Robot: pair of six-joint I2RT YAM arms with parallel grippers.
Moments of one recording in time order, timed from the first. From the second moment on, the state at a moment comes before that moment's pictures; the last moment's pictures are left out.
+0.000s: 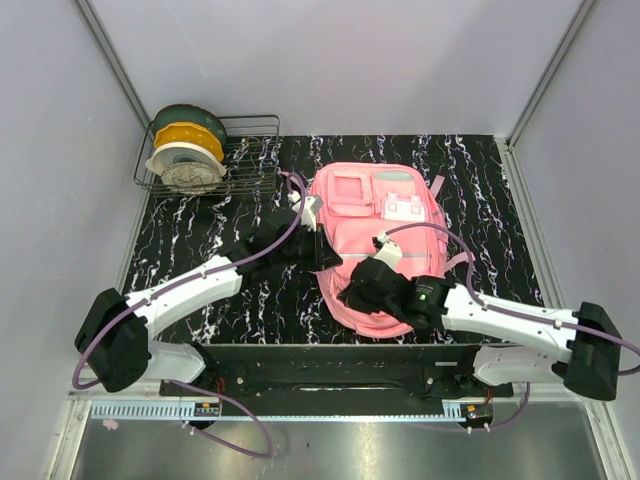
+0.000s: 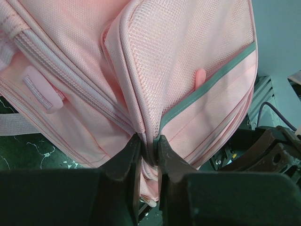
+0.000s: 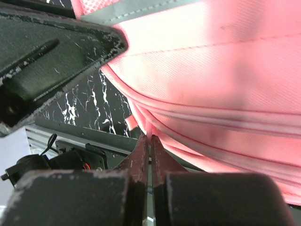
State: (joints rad) left arm -0.77 1.31 0.88 -0.12 0.22 -0.65; right arm 1.12 1.20 0.85 -0.45 0.32 1.24
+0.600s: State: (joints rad) left arm -0.77 1.31 0.88 -0.12 0.23 -0.65; right arm 1.12 1.12 0.79 -0.44 0.33 1.24
